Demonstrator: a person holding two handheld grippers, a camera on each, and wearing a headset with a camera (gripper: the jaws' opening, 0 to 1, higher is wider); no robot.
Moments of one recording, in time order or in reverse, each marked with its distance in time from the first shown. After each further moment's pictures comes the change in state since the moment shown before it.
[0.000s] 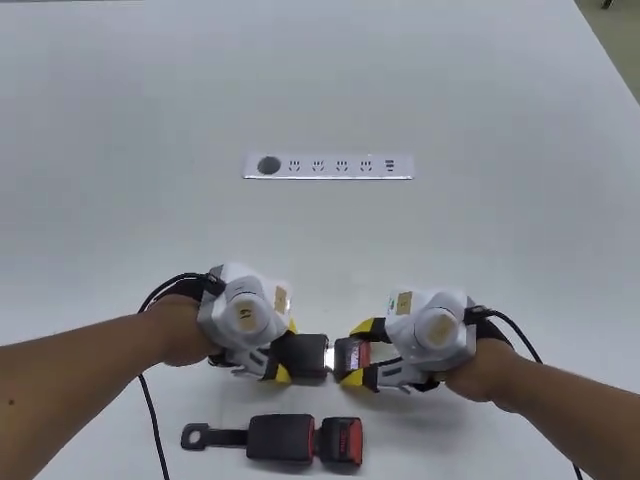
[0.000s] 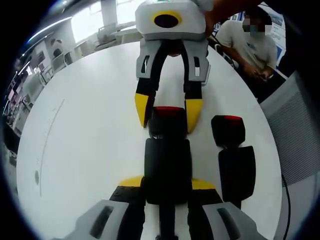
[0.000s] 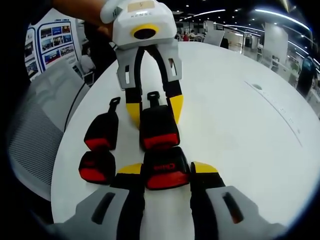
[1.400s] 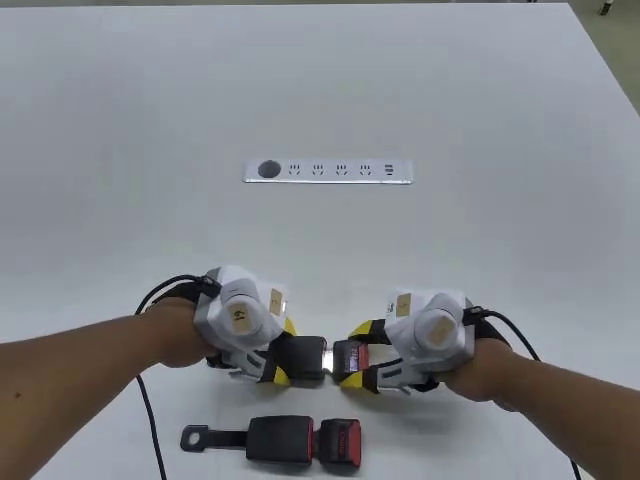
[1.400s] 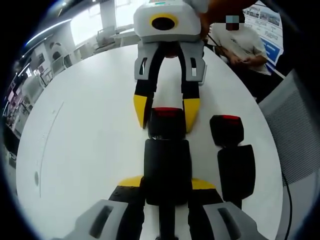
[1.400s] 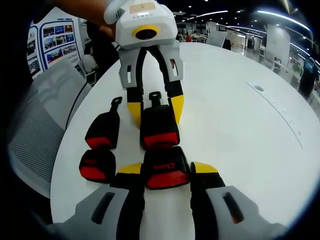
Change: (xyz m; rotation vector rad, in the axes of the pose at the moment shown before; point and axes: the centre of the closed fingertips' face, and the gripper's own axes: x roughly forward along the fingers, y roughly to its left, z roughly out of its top) left arm -0.002 -0.003 0.001 0.011 -0.028 -0.005; right arm -0.001 0.001 -0.001 -0.015 -0.008 0.019
